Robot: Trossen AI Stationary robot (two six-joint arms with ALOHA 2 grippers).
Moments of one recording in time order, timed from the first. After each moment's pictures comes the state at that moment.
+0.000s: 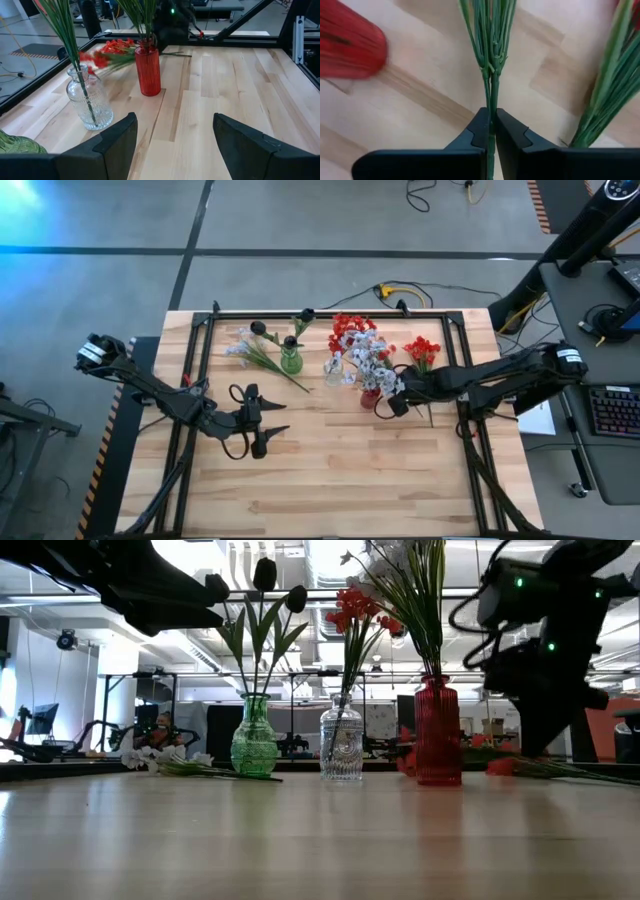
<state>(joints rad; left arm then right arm) -0.49 1.13 0.48 0.27 -0.67 -0.23 0.00 1.22 0.60 -0.72 0.29 1.00</state>
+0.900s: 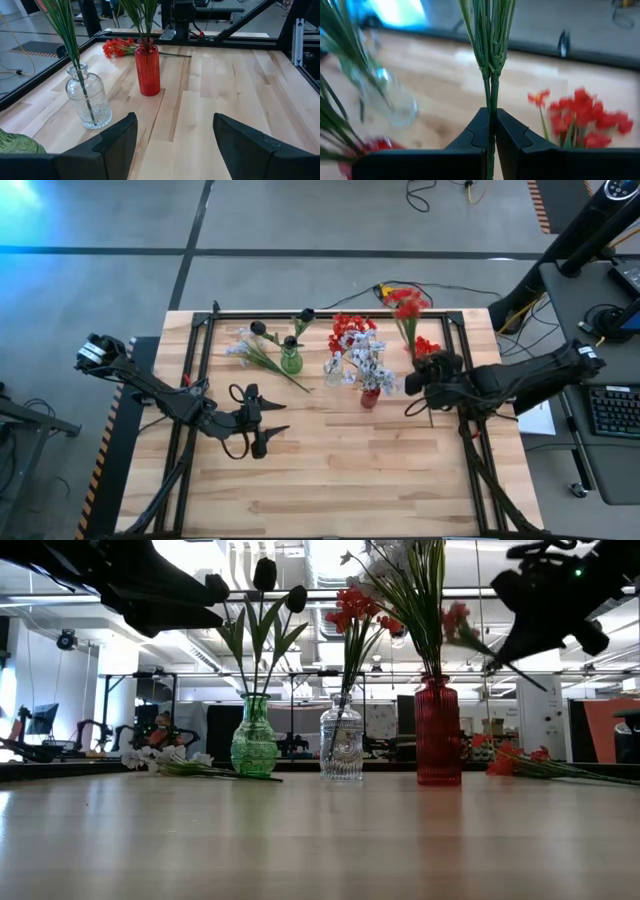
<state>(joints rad) -0.49 1.13 0.48 0.27 -0.67 -0.24 0.22 0.85 0.63 -0.80 0.95 1.16</state>
